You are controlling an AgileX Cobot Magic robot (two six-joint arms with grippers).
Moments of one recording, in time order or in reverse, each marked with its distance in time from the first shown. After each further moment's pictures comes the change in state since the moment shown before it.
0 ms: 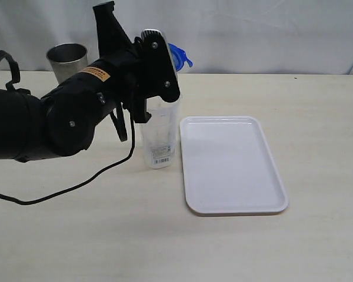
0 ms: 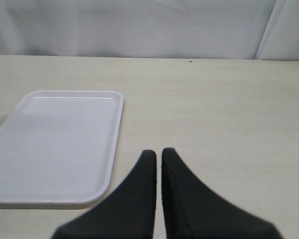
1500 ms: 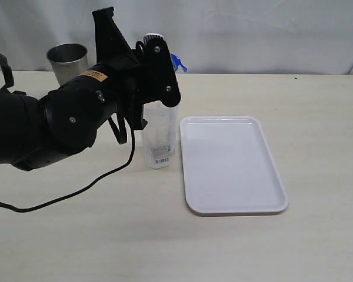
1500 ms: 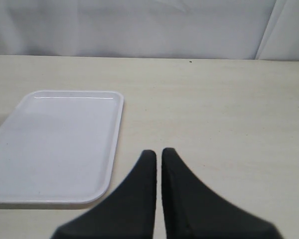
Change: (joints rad) left arm -0.035 -0.020 0.000 -0.200 0.022 0.181; right arm 0.000 0.000 0.000 0.000 0.000 0.000
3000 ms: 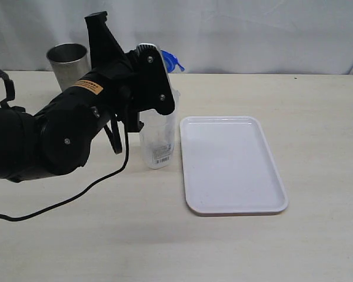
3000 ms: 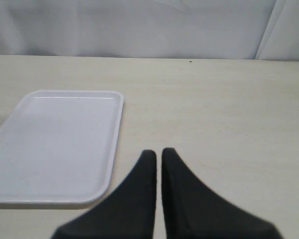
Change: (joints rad) left arm 0.000 -0.002 0.066 0.125 -0.104 -0.115; right arm 0.000 0.000 0.000 0.000 0.000 0.000
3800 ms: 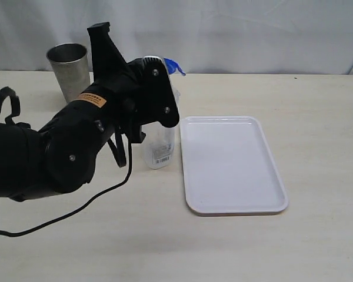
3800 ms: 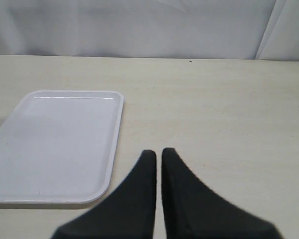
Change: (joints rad) left arm -0.068 0.000 0.037 -0.082 -0.058 0.043; right arm 0.000 0.000 0.000 0.000 0.000 0.000
